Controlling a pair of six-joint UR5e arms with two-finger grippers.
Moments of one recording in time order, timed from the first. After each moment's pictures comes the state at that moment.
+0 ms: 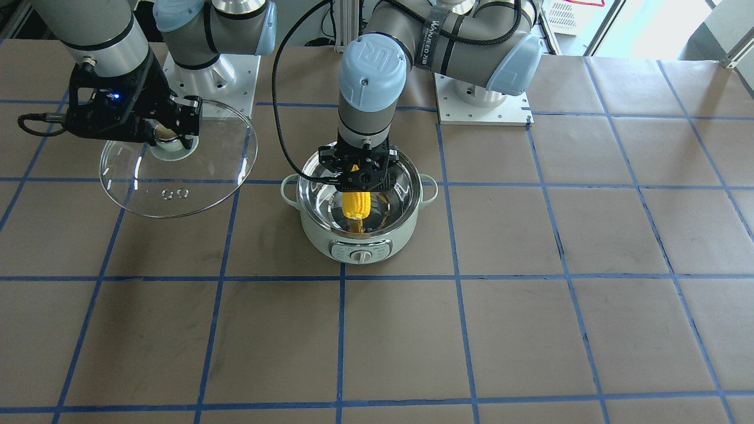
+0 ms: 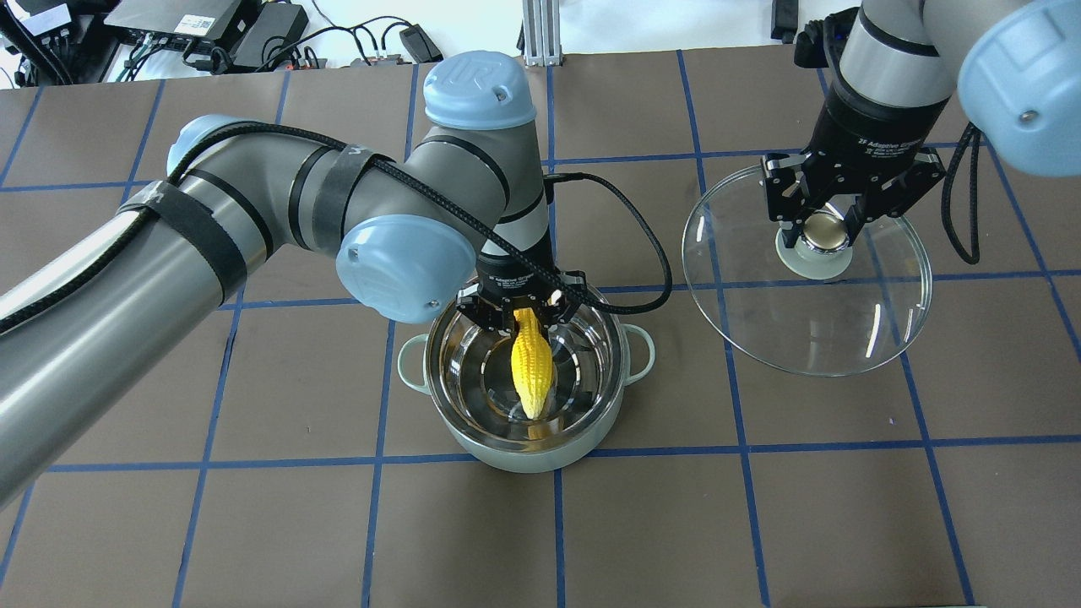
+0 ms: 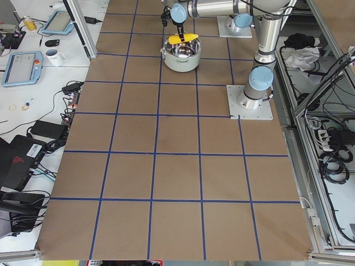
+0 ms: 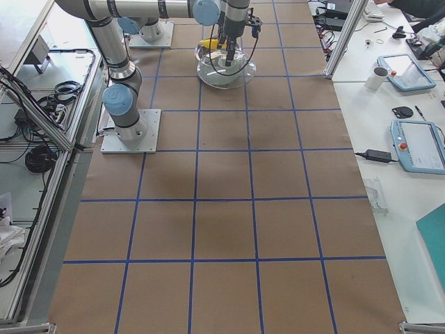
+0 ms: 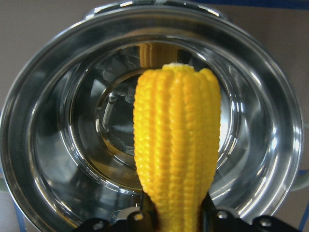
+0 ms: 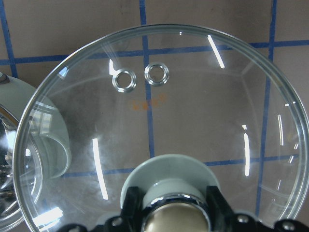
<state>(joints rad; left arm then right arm) -1.97 -1.80 -1.68 -1.41 1.45 -0.44 1.56 -1.59 1.60 -1.47 -1.61 0.04</state>
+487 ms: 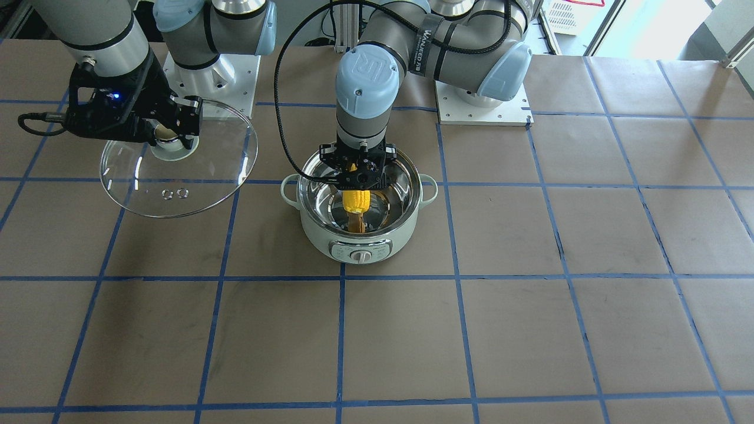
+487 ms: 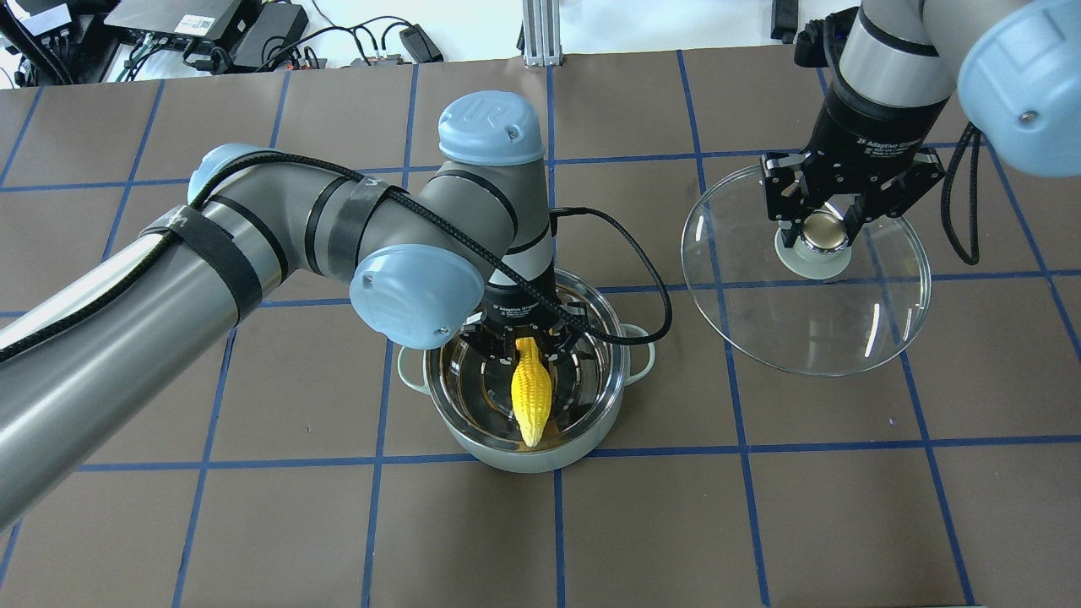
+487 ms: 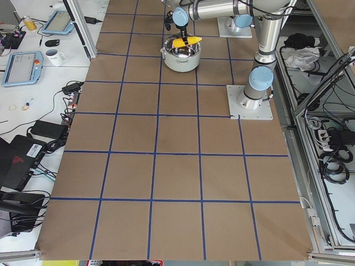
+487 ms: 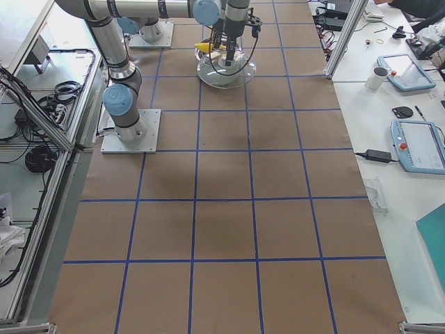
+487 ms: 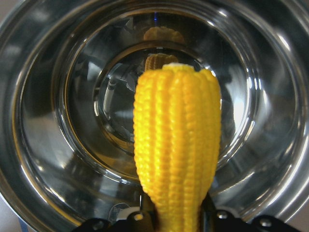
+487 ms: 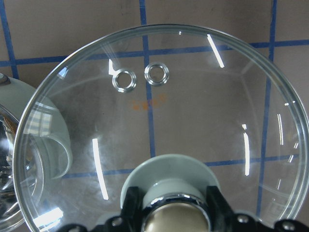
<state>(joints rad) -1.98 -1.80 -1.73 -1.41 1.44 -0.44 1.56 -1.59 1.60 -1.47 -1.61 0.05</state>
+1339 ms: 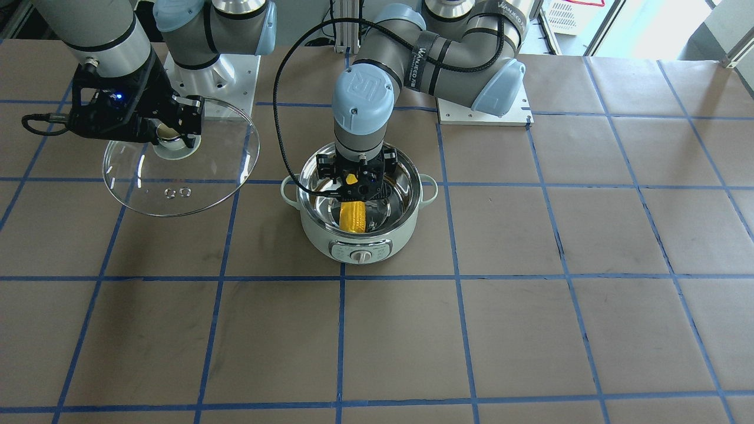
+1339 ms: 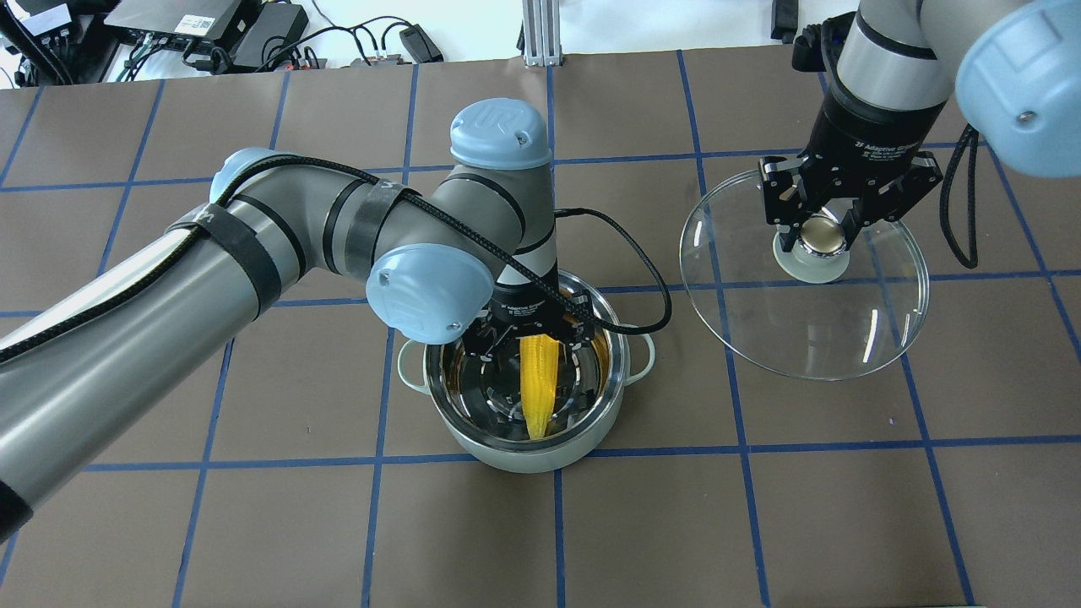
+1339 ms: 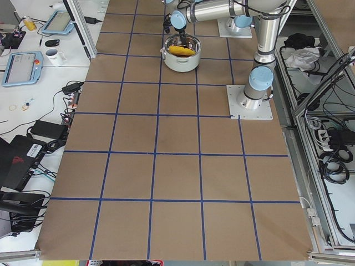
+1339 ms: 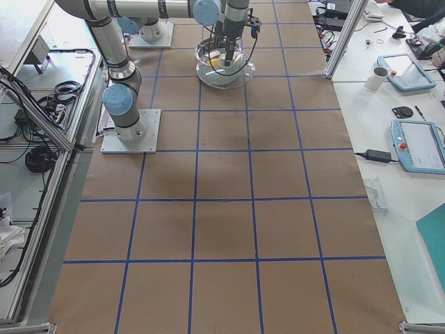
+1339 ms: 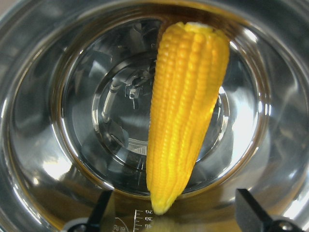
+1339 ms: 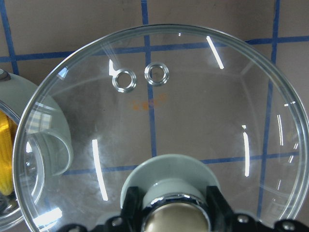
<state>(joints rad) -1.98 -1.84 -1.73 -1.39 1.45 -0.51 1.56 -1.59 1.60 -1.46 -1.61 0.05</state>
